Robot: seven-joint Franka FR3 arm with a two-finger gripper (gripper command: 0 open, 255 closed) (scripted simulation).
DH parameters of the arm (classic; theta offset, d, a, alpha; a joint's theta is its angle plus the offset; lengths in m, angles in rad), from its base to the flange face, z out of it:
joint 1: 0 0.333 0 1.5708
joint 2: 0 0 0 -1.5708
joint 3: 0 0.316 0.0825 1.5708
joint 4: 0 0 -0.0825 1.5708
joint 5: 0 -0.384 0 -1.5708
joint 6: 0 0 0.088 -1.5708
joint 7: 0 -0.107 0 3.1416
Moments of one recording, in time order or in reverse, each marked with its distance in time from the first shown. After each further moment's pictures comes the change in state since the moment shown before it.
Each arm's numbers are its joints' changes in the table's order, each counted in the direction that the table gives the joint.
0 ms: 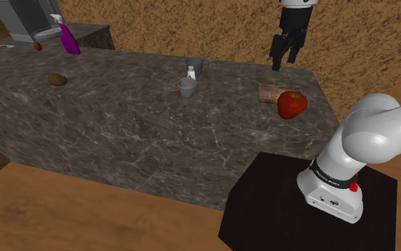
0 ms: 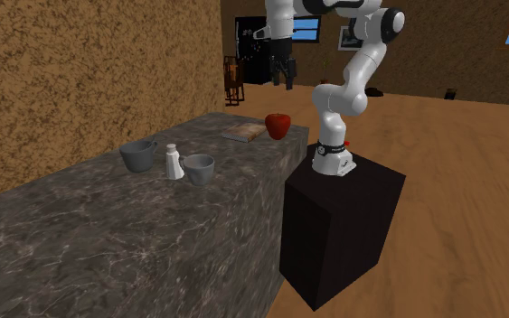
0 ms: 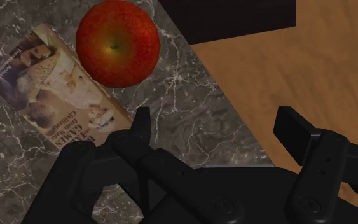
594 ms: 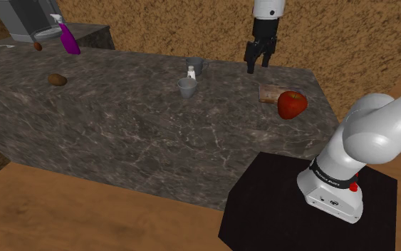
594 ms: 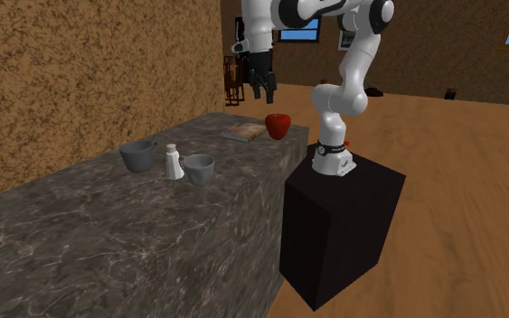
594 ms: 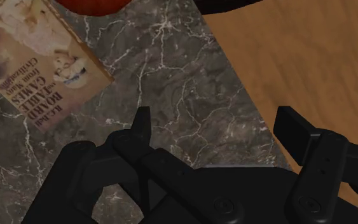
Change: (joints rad) arm 0.029 -0.247 -0.034 0.063 -0.024 0.199 0.058
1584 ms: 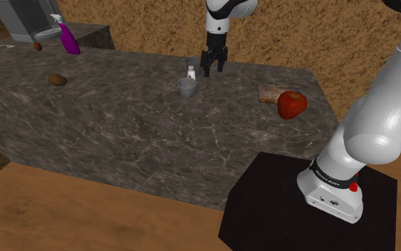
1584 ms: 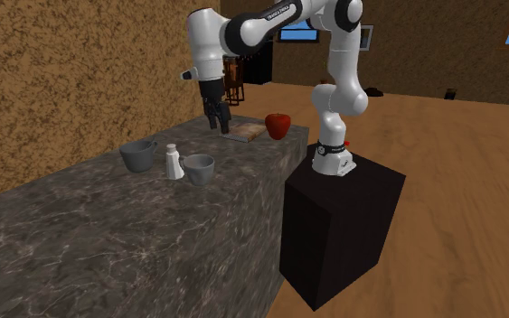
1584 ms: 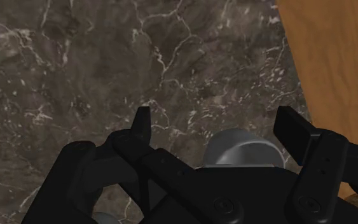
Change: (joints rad) arm 0.047 -0.576 -0.034 0.383 -0.130 0.216 0.155
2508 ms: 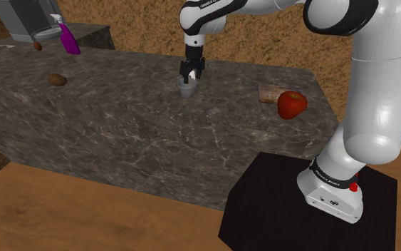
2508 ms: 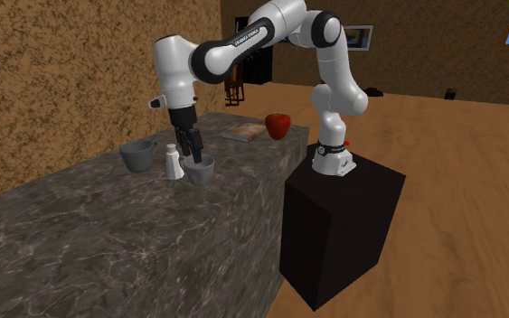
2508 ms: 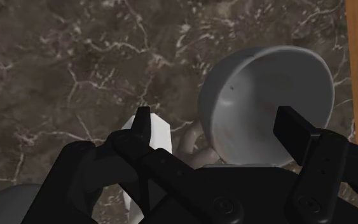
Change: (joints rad) arm -0.011 -0.364 0.027 0.328 -0.089 0.045 0.079
